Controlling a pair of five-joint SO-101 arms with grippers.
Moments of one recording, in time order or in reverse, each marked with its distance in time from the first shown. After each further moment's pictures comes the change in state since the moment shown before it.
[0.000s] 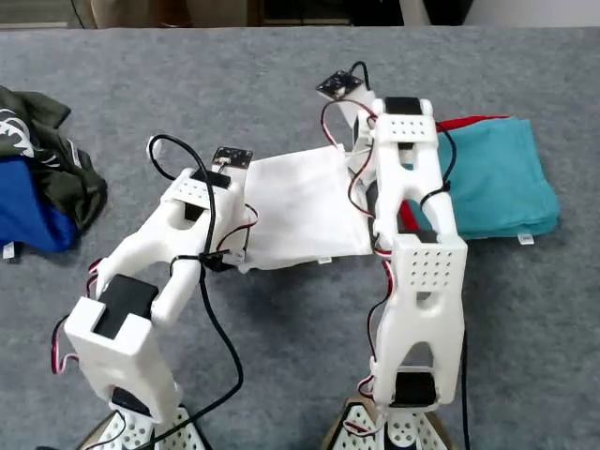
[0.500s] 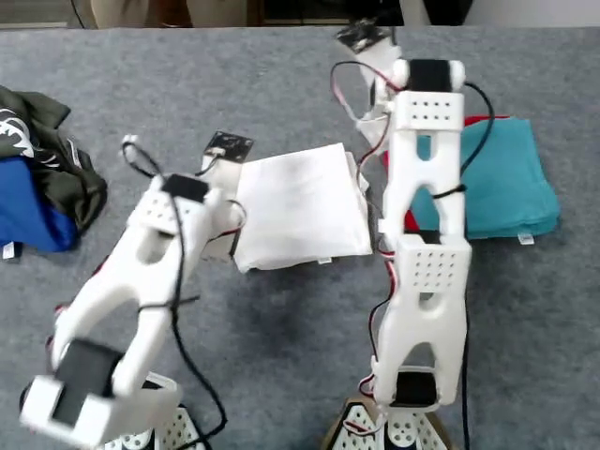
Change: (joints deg) left arm -1.2 -26.0 9.3 5.4 -9.1; right arm 1.8 -2.3 -27.3 22.4 -8.1
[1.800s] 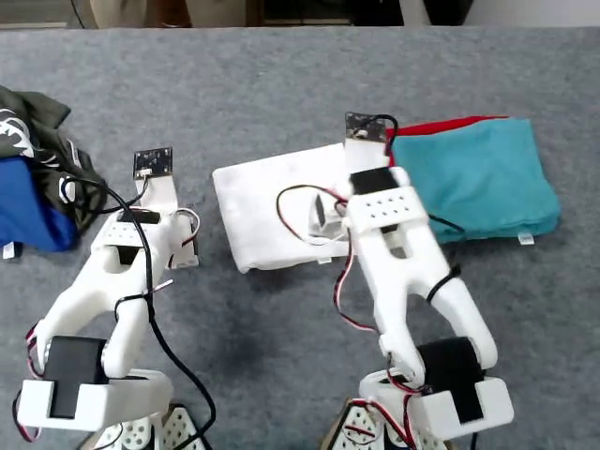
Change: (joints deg) left arm -13.7 3.5 17.9 -29.0 10.6; right arm -16.5 -54.1 94.4 -35.2 -54.2
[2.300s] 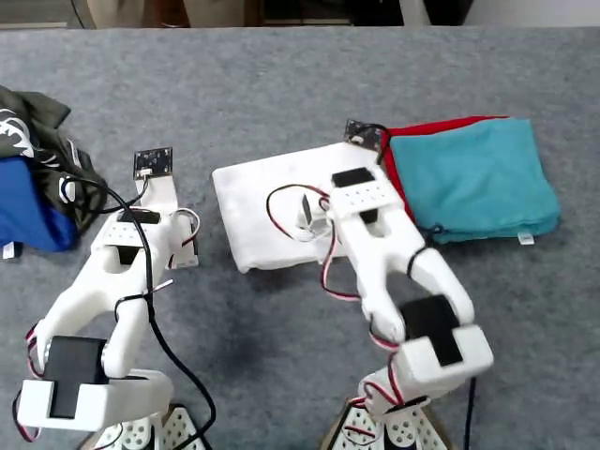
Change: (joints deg) left arm 0.0 0.0 0.0 0.0 0.0; right arm -0.6 15.6 -3.3 -9.6 -11.0
